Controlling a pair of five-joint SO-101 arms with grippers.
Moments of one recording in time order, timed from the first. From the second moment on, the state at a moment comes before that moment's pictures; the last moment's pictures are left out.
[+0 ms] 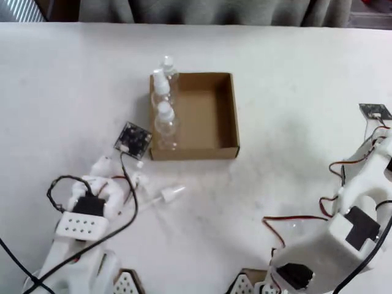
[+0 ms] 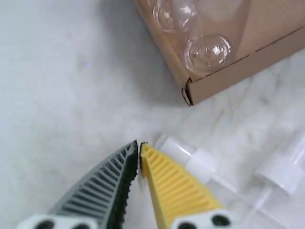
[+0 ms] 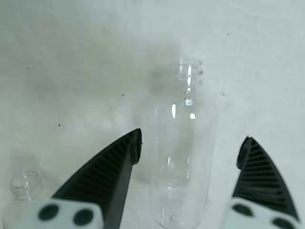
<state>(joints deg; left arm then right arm) 1.3 -52.7 80.6 32.3 -18.6 40.1 11.6 7.5 71.1 42.8</state>
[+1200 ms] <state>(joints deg) 1.3 -52.7 80.6 32.5 -18.6 39.5 11.2 15.1 61.6 44.8</state>
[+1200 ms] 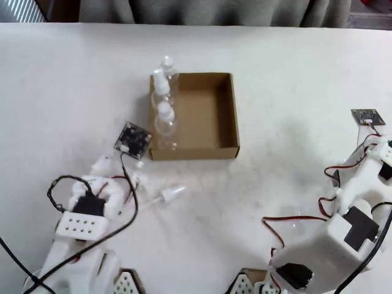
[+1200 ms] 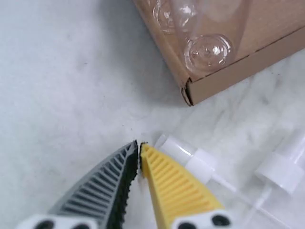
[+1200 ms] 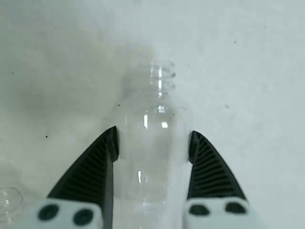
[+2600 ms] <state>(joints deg) 26.2 -37.0 66.8 49.3 -26.7 40.1 11.2 15.1 61.6 45.6</state>
